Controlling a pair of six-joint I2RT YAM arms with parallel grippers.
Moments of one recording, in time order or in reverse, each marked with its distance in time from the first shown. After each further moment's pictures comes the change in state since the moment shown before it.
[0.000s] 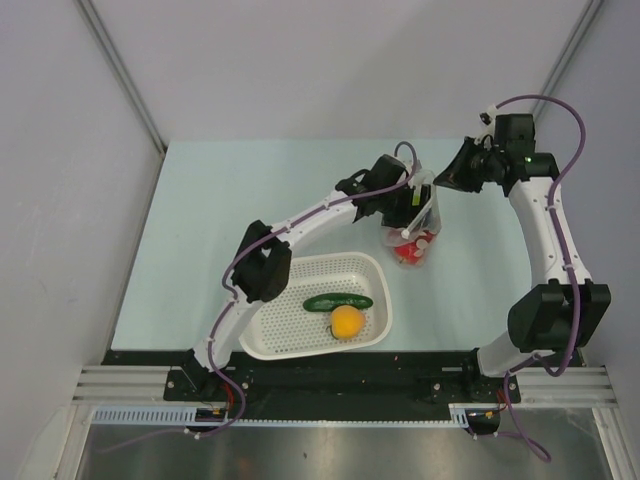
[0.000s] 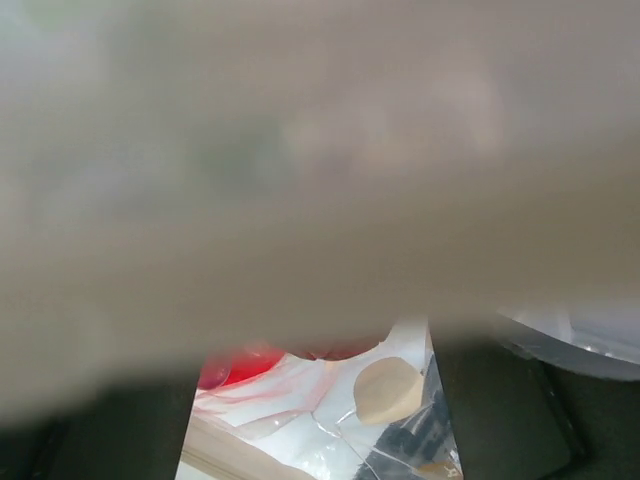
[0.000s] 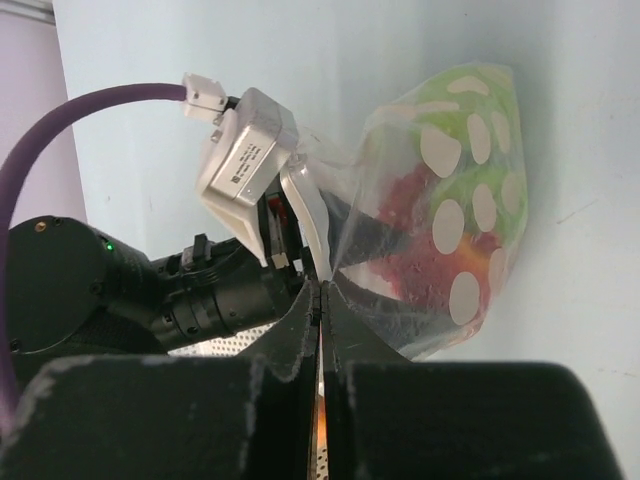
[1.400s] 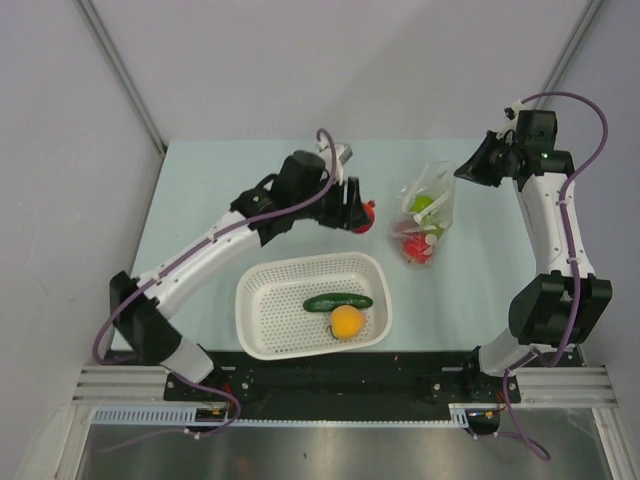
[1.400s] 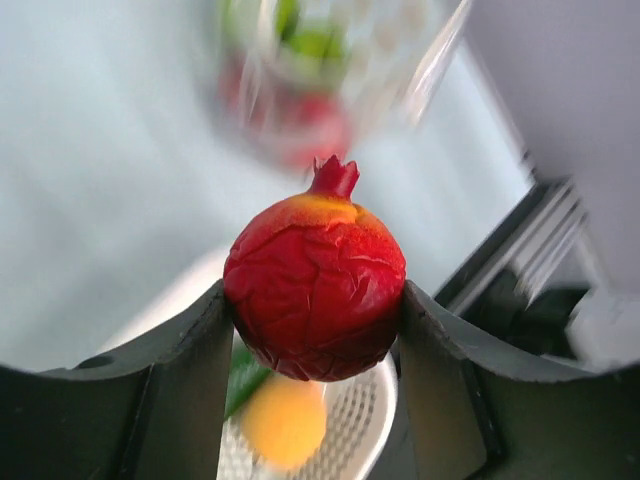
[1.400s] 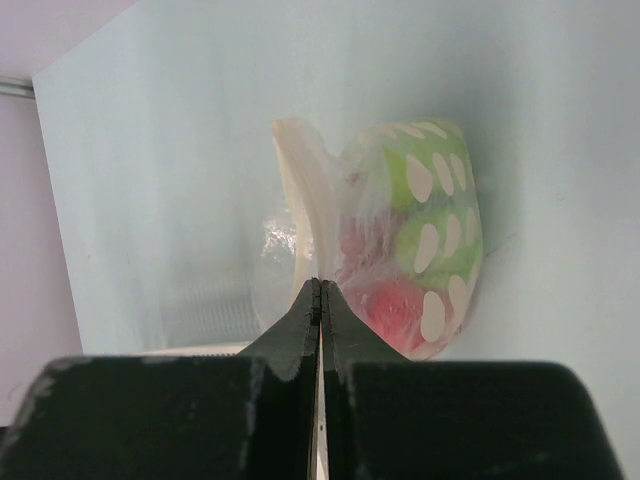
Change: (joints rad) left arm 0.060 -0.812 -0.636 -0.005 -0.192 0.146; right arm -0.111 0.029 0.021 0.037 0.026 -0.027
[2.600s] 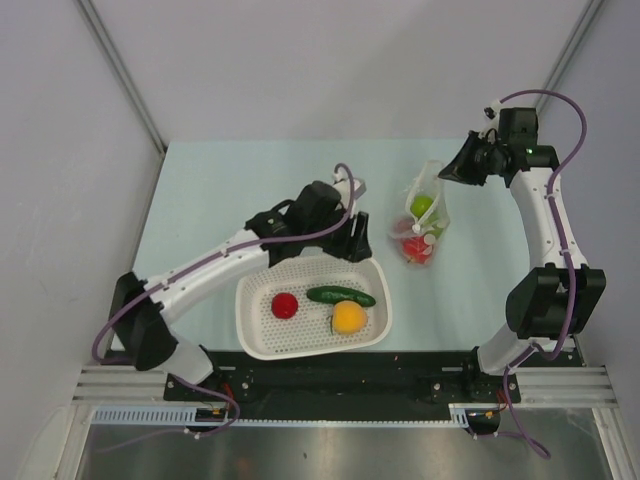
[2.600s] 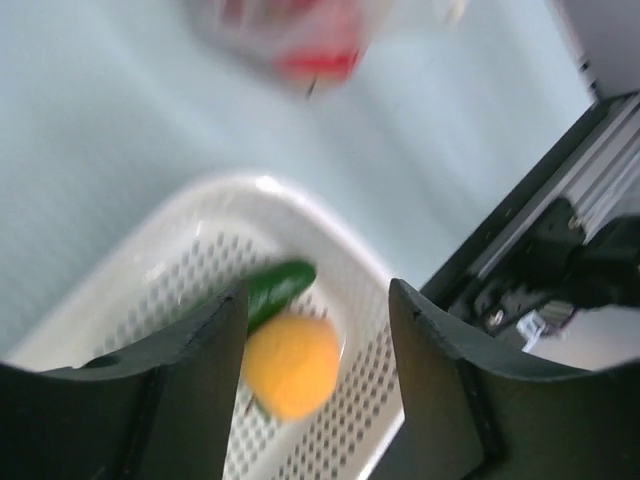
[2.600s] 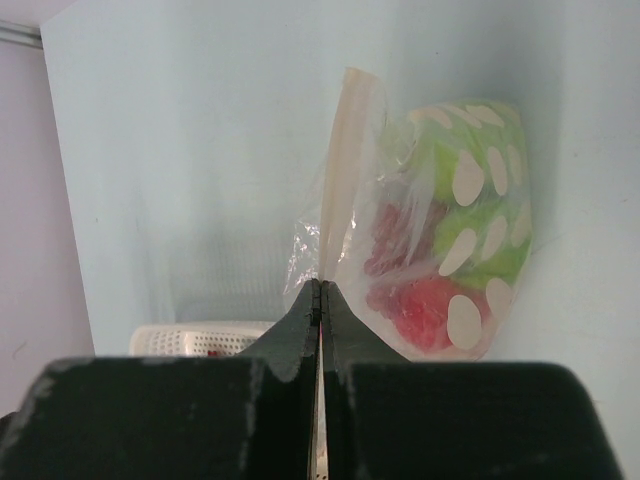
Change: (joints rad) left arm -0.108 -0.118 -0.284 -0.010 -0.065 0.028; right arm 0.071 0.047 0.030 -0.013 -0.027 -0.001
